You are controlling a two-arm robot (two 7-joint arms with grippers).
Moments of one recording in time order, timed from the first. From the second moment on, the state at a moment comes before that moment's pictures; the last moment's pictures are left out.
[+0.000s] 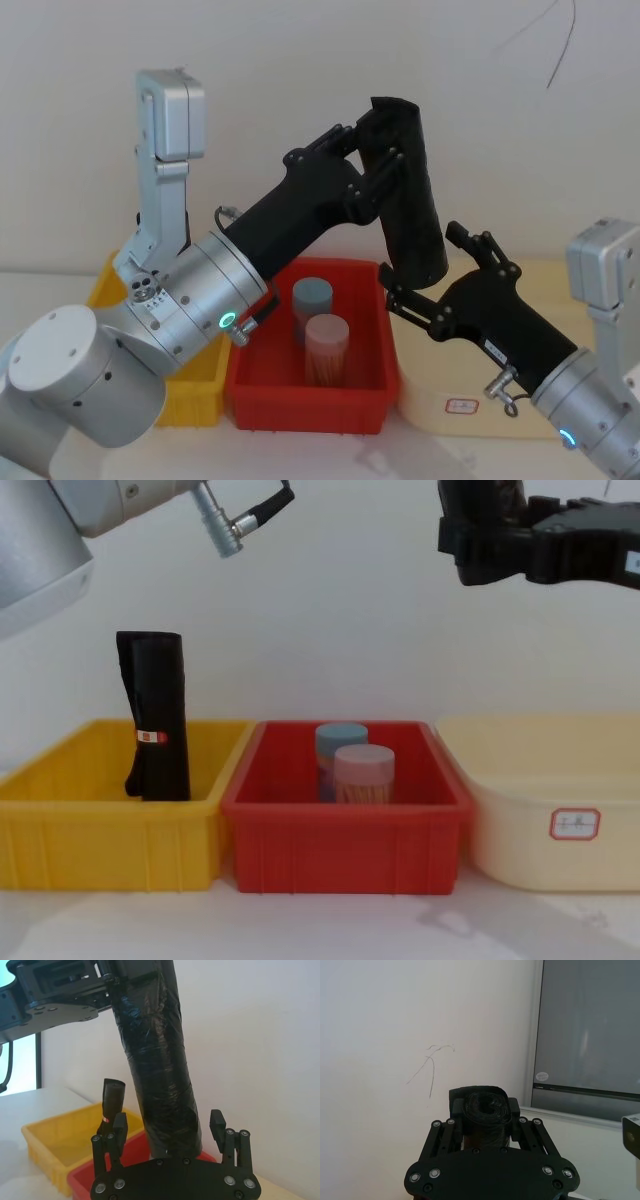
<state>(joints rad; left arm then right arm) -0.44 0.17 0.41 -1.75 -0.63 0.07 -0.44 0.16 0.37 -0.28 -1.88 0.27 0.07 0.32</state>
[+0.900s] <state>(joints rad) -0.44 0.17 0.41 -1.75 -0.63 0.07 -0.44 0.23 0.34 -0.31 -1.84 0.26 0.12 0.30</state>
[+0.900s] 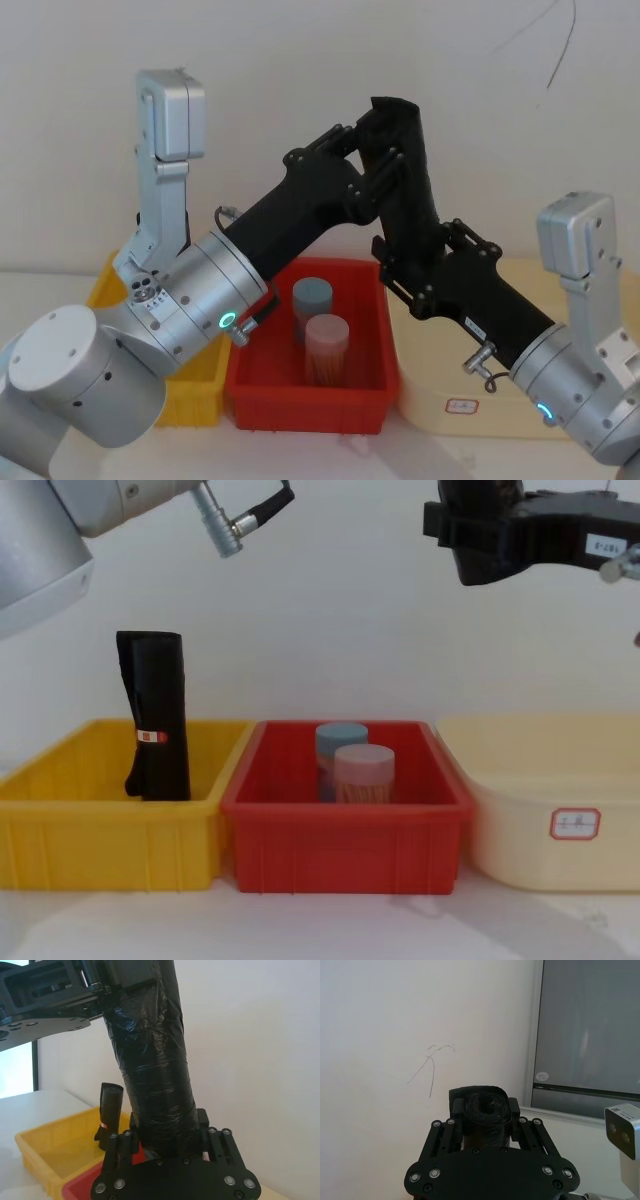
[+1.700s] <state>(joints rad) -0.44 0.17 0.41 -1.75 -0.63 0.07 -0.44 0.22 0.34 -0.31 -1.88 0.25 0.16 0.28</state>
